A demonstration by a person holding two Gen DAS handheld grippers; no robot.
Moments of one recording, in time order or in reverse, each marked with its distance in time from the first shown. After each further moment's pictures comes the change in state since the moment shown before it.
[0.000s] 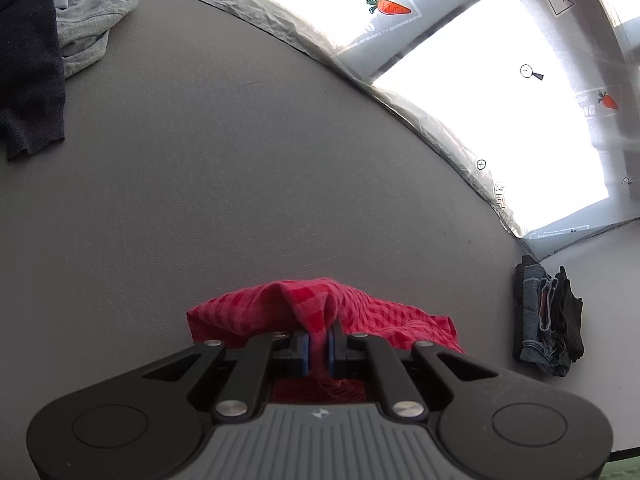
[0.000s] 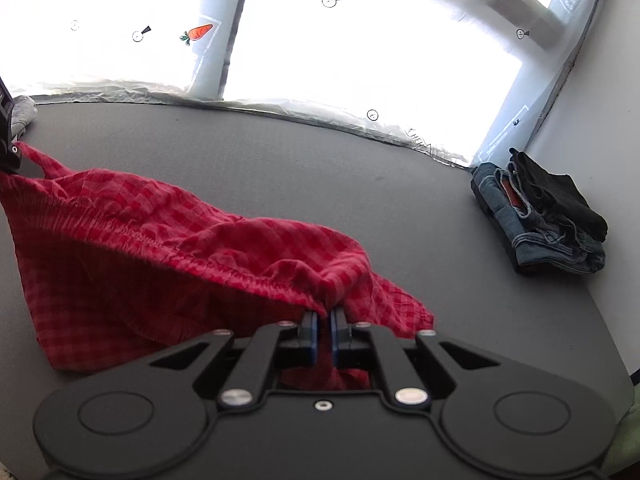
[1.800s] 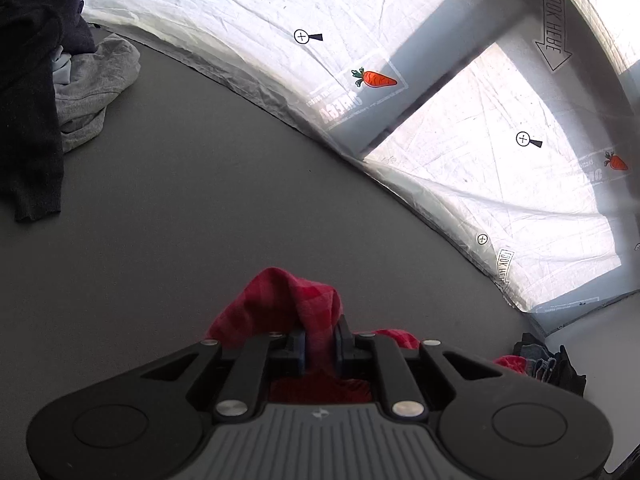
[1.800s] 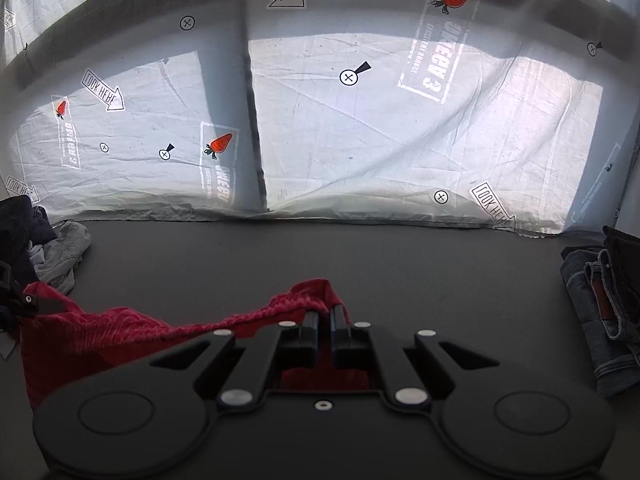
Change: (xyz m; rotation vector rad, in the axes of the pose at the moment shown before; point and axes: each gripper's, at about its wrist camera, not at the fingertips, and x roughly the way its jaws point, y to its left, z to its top) left arm 0.018 -0.083 0.074 -0.063 -0.177 0.130; right arm 0.101 -0.069 0.179 0.090 -0.098 0.389
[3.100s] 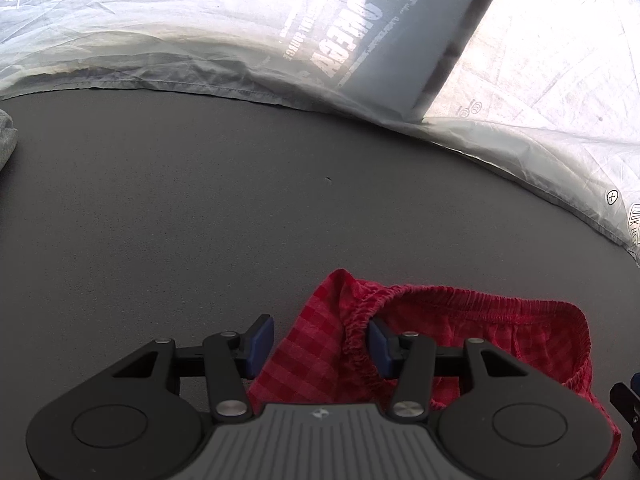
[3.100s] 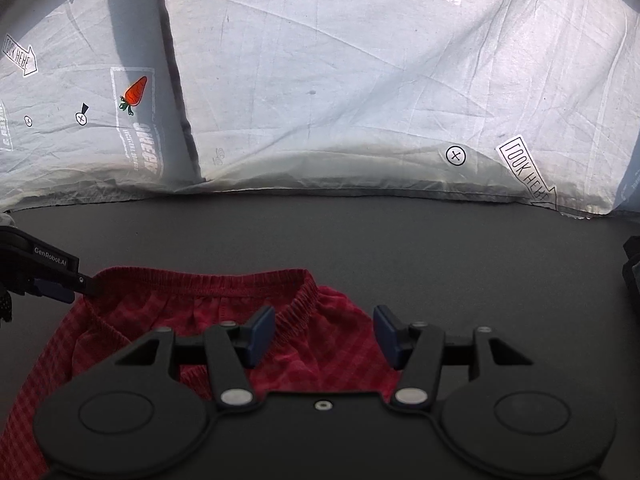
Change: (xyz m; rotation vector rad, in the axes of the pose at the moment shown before) left arm 0.235 -0.027 0.071 0.283 0.107 0.229; right arm 0.170 -0.063 -0.015 -0.021 0.130 0.035
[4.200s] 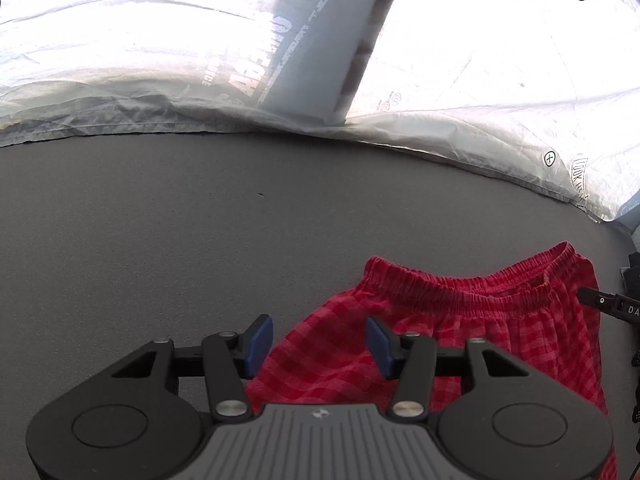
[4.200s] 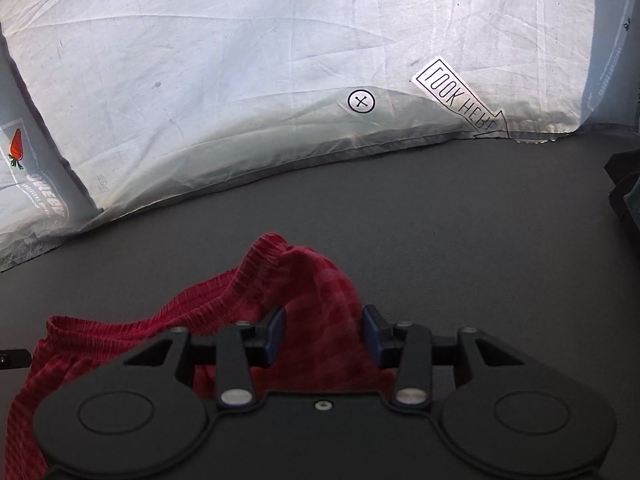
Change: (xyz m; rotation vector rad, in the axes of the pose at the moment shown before) left arm 0.006 -0.014 -0.011 0.222 -0.081 -0.170; right arm 0.057 -0.092 -0.001 0.280 0.060 -0.086
